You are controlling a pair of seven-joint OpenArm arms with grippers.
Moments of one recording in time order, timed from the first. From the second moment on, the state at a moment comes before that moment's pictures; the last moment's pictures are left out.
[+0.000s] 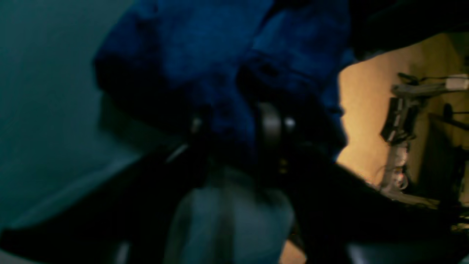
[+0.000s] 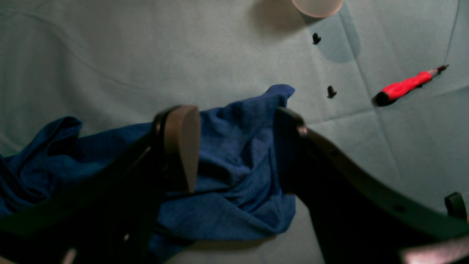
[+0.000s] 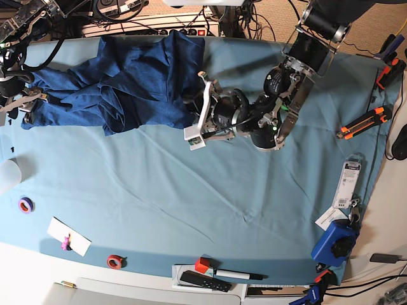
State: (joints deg) left arm -12.6 -5.9 29.4 88.3 -50.3 -33.2 74.4; right arm -8.3 13.8 56.7 111.8 26.3 33.7 -63.2
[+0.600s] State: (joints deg) left arm -6.7 -3.4 30.0 88.3 -45.3 -34.5 64.6; right arm -8.3 13.8 56.7 111.8 26.5 33.7 -63.2
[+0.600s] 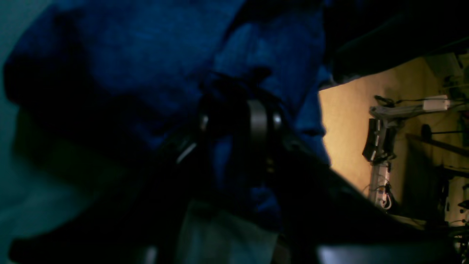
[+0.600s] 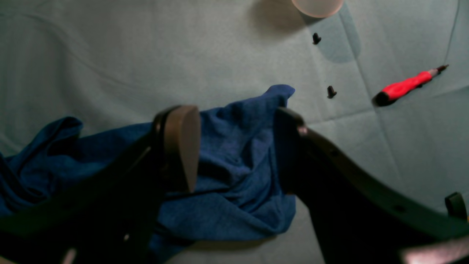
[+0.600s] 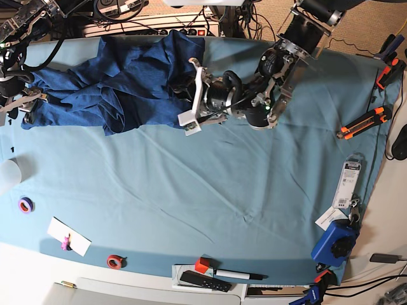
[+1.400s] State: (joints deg) left arm -10.2 6.6 46.3 93.6 -44.0 -37.4 67.7; right arm -8.3 13.8 56.6 111.8 26.5 33.7 -63.2
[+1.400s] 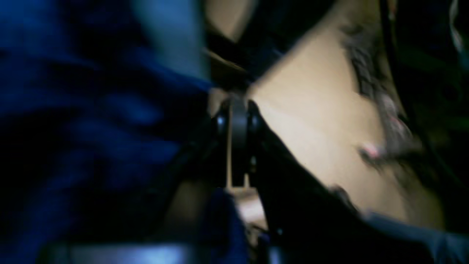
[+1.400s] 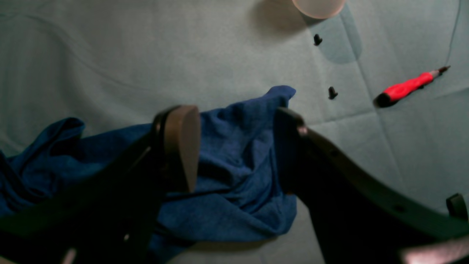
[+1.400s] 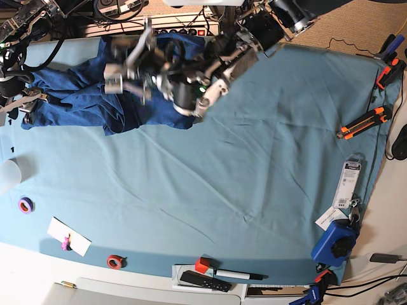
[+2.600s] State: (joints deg) left arm -3.1 3.7 65.9 96.0 -15.4 -33.4 50.9; right arm -8.3 13.7 56.6 111.8 26.6 33.7 -62.5
